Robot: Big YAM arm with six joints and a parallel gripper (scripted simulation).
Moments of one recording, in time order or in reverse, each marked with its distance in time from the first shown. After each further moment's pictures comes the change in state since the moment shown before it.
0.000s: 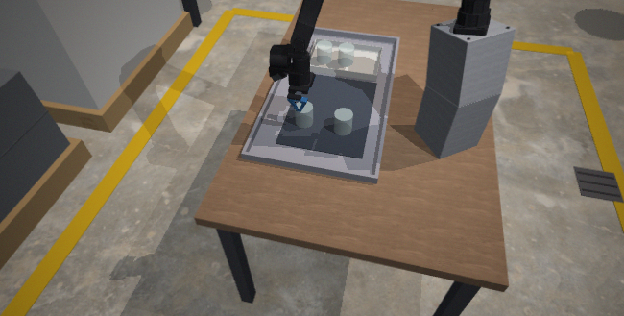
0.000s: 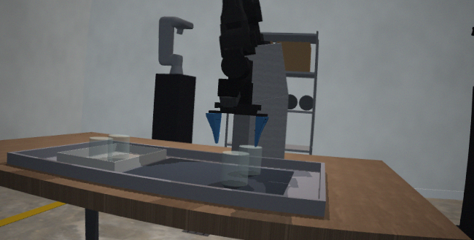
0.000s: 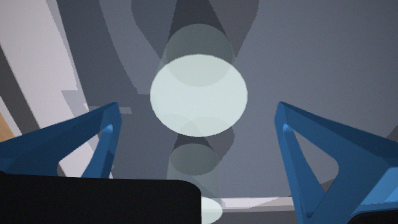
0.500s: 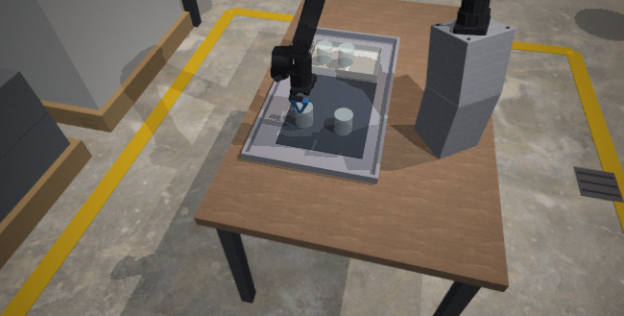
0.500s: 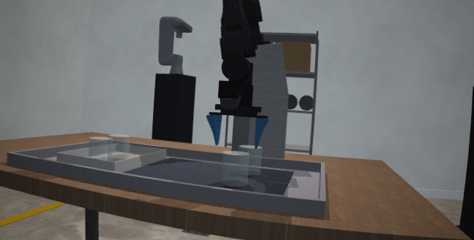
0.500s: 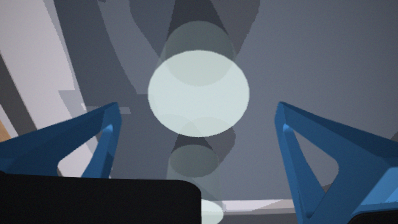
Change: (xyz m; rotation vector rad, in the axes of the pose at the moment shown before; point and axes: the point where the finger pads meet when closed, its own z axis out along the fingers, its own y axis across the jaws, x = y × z) arm 0.004 0.000 0.005 -0.001 -0.009 0.003
